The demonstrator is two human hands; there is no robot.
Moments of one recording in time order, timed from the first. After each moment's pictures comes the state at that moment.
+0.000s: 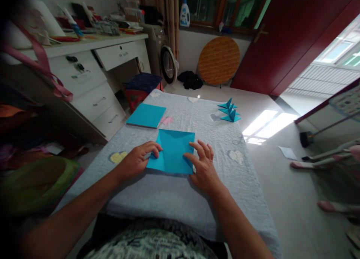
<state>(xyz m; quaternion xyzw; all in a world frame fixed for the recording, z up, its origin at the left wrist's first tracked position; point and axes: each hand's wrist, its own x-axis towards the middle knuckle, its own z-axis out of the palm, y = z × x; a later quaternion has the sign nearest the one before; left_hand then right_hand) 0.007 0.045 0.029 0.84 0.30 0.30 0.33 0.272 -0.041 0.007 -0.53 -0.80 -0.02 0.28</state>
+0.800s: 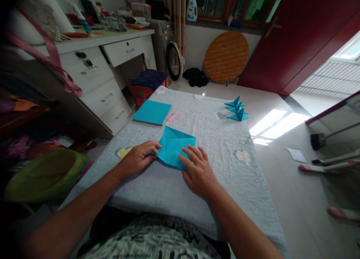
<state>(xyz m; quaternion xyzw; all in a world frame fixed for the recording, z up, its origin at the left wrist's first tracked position) -0.016 0.043 0.014 0.86 0.34 0.27 0.27 0.249 -0.042 0.005 -0.48 -0.84 0.01 0.23</state>
